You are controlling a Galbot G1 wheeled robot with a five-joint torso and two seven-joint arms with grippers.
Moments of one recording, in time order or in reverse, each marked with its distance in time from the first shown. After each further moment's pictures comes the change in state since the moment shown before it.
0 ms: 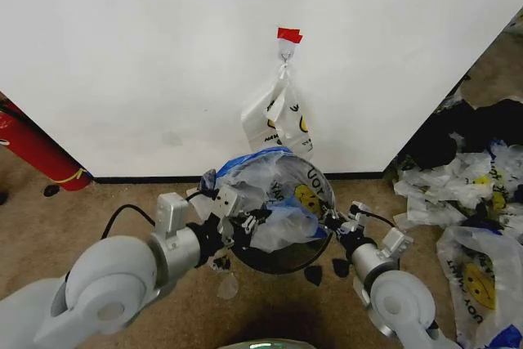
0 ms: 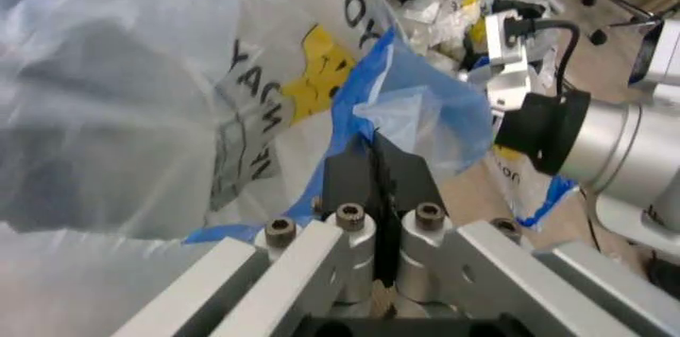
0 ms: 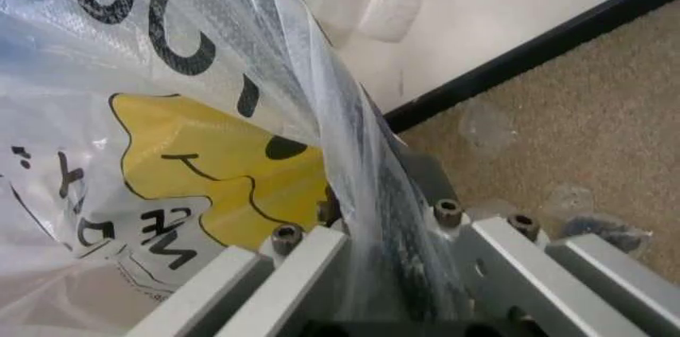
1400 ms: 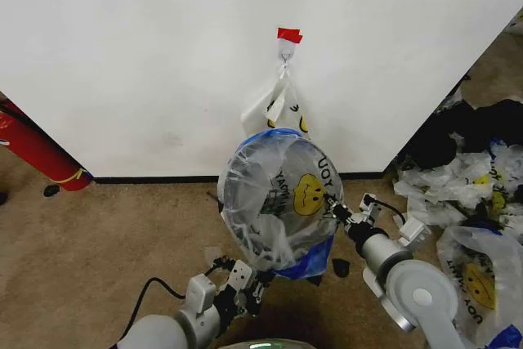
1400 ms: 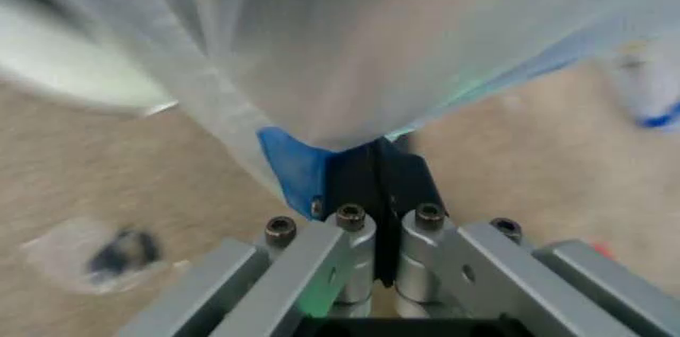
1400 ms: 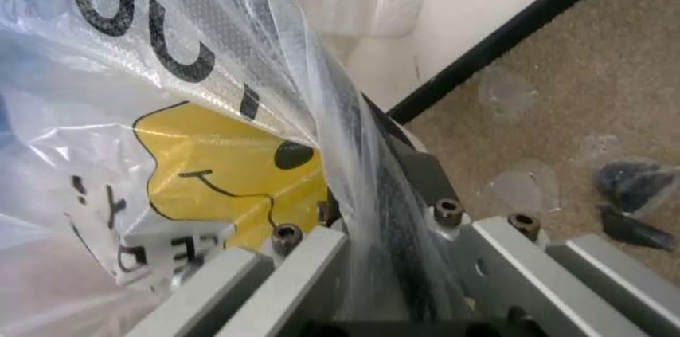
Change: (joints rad) left arm 0.359 -0.228 0.151 0.291 0.696 -0.107 0.145; right arm -0.009 0.007 0.086 0.138 0.295 -0.086 0.187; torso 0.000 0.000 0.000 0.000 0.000
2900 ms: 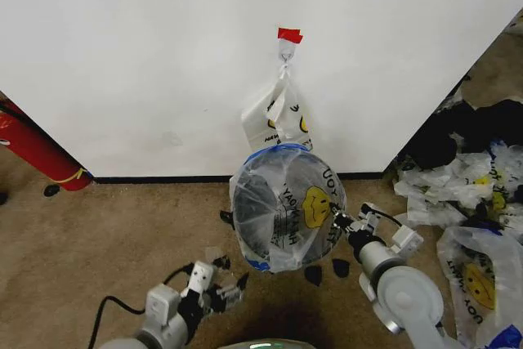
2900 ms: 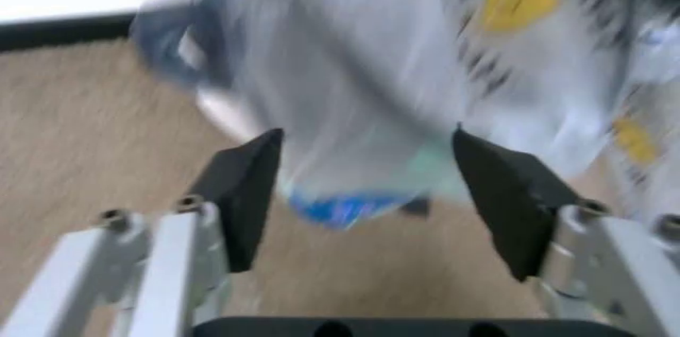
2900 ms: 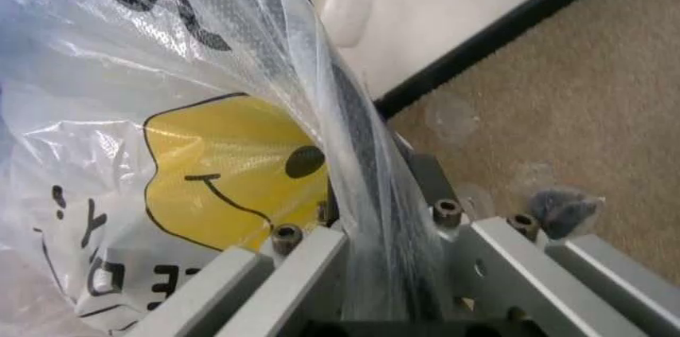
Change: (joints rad) left arm 0.205 0.079 -0.272 -0.295 -0.252 -0.012 -0.204; right arm -0.013 0.026 -0.070 -0.077 -0.247 0.071 -0.044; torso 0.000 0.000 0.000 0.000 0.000
